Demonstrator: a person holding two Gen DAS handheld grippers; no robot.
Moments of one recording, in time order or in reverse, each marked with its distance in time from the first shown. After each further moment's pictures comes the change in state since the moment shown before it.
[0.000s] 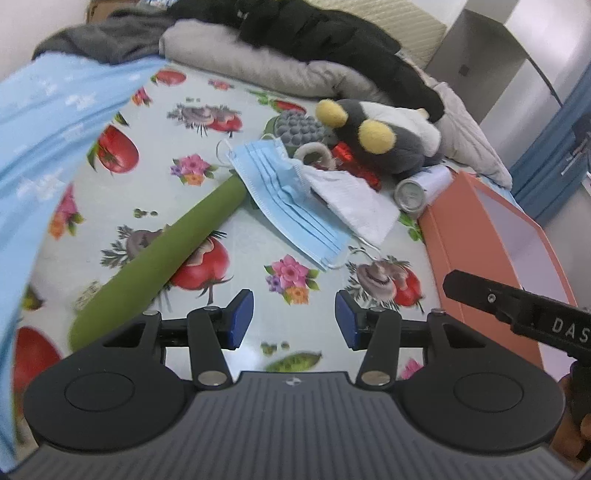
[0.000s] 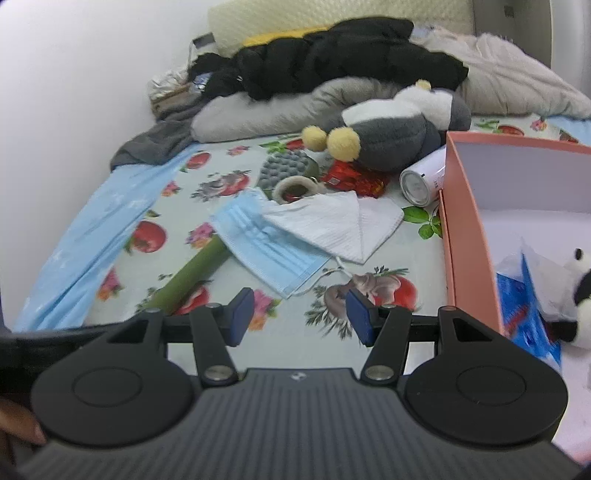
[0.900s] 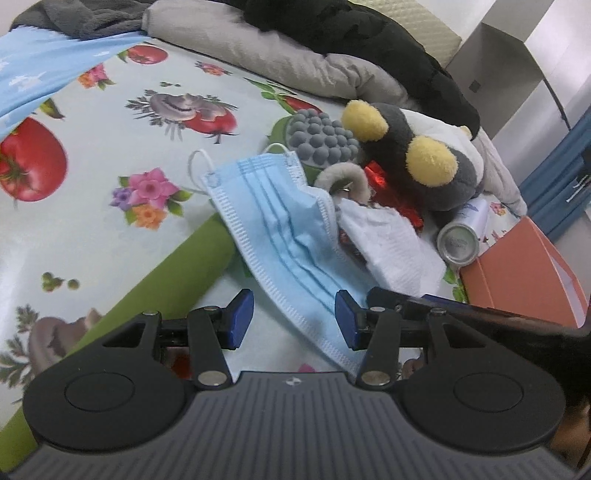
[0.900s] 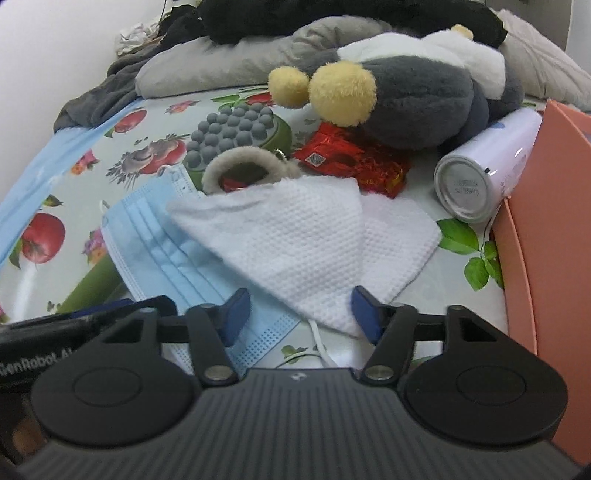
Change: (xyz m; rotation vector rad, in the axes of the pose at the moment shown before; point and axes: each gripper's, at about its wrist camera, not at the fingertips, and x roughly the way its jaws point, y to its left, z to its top) left arm 0.134 0.023 0.057 -0.057 -0.021 -0.056; right arm 0.164 -0.017 0.034 -0.065 0.104 -0.094
